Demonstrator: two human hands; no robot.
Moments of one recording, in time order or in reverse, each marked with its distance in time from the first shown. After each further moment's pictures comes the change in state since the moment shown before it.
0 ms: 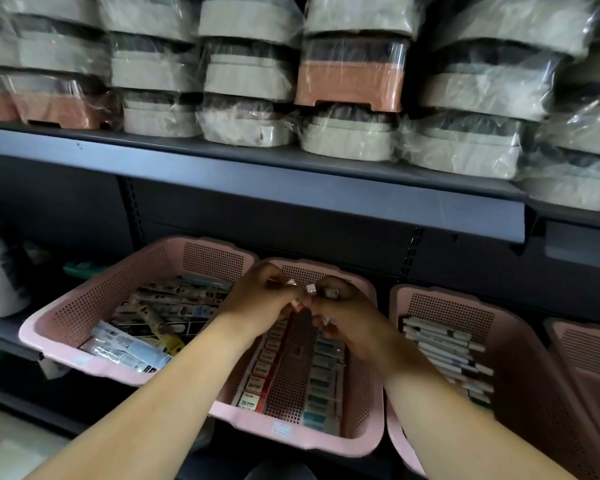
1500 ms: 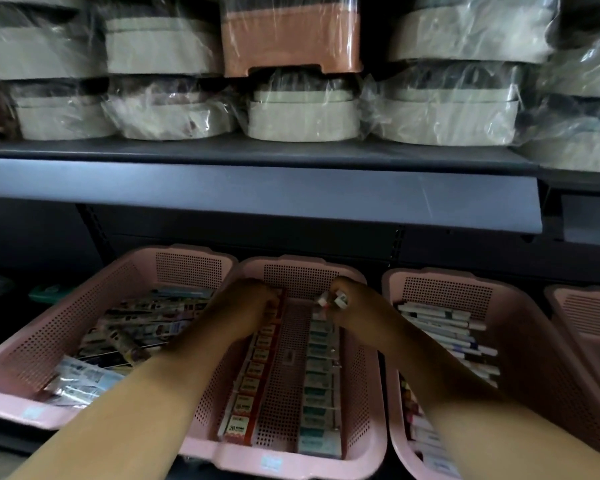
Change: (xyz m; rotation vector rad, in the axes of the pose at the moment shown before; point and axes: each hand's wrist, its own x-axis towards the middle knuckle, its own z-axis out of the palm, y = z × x) left_hand 0.086 -0.063 0.013 0.910 -0.338 0.284; right_hand 0.030 0.038 -0.058 -0.659 0.100 -0.151
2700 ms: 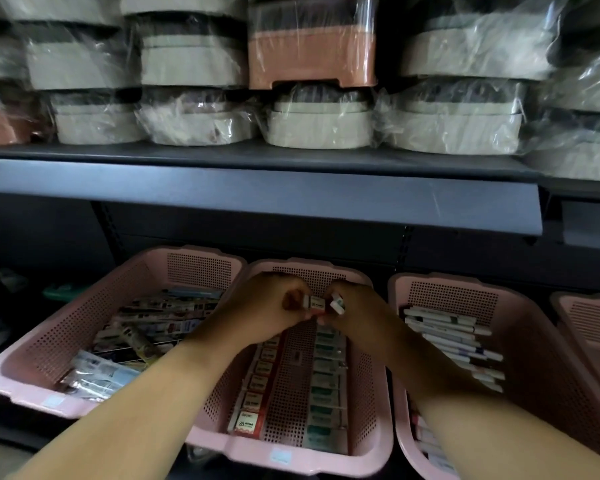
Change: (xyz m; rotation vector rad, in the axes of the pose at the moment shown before) left_hand -0.041 0.049 -0.038 -0.099 0.224 0.212; right_hand -0.001 -0.013 0.009 -0.113 0.018 -0.110
